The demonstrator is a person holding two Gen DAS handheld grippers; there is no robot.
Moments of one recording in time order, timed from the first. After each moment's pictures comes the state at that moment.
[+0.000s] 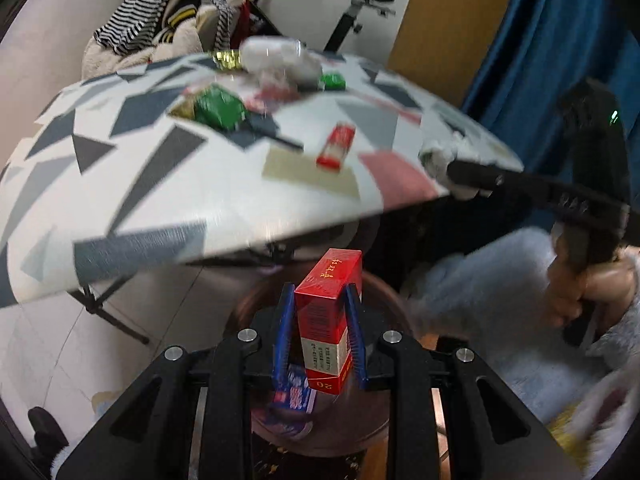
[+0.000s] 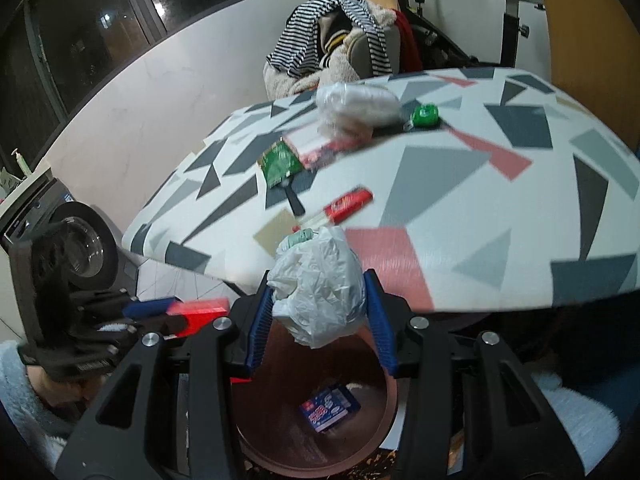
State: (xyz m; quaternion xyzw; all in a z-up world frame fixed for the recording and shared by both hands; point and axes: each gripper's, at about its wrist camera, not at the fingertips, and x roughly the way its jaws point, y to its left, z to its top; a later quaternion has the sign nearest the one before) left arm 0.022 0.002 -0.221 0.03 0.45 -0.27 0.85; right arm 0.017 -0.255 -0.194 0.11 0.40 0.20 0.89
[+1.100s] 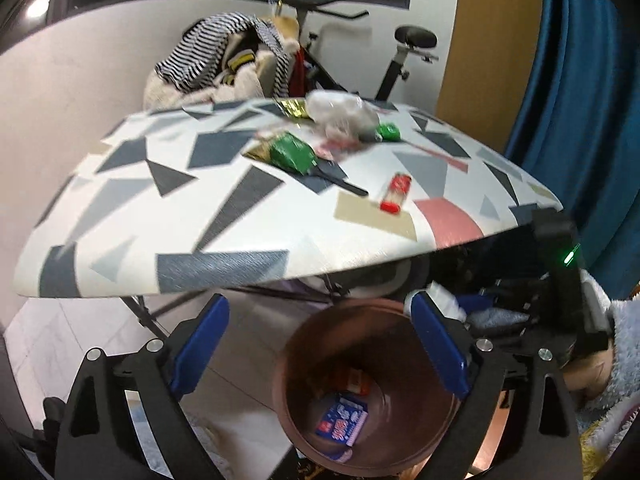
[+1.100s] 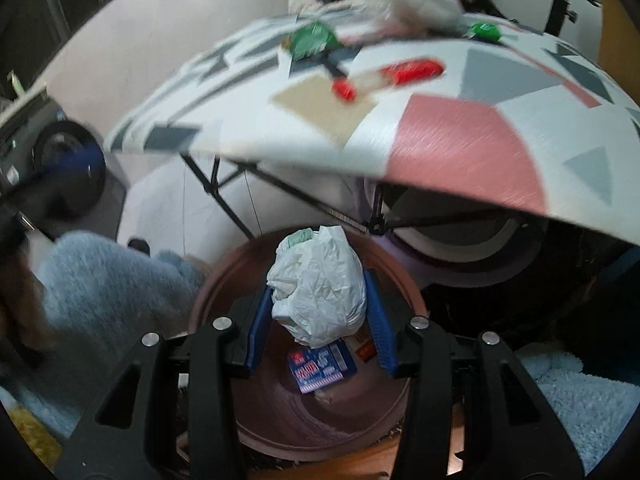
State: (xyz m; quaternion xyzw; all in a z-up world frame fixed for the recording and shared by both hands) left arm 0.001 0.035 -0.193 0.02 0.35 -0.17 0.92; right arm 0.013 -0.184 -0.281 0.00 0.49 0.22 0.84
